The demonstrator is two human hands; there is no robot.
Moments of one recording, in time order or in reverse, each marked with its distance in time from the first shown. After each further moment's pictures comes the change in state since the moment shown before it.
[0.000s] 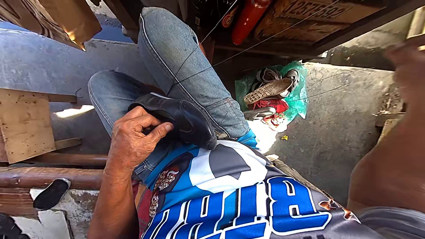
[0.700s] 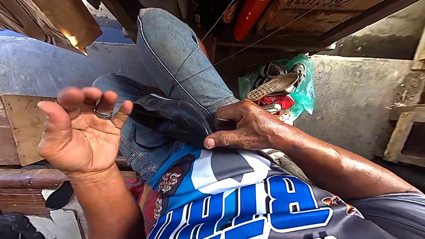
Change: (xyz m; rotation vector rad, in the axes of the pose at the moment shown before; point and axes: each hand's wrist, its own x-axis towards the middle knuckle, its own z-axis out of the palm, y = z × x) left_hand 0.008 -0.028 -0.048 -1.294 0.171 -0.027; right_hand -0.124 -0.270 0.138 0.518 -0.788 -0.631
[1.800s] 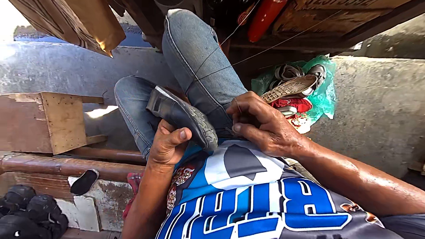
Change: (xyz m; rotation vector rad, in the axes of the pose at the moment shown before) left_hand -0.031 -0.073 0.071 -0.197 -0.105 -0.189; right_hand -0.018 0.010 0.011 0.118 0.218 -0.153
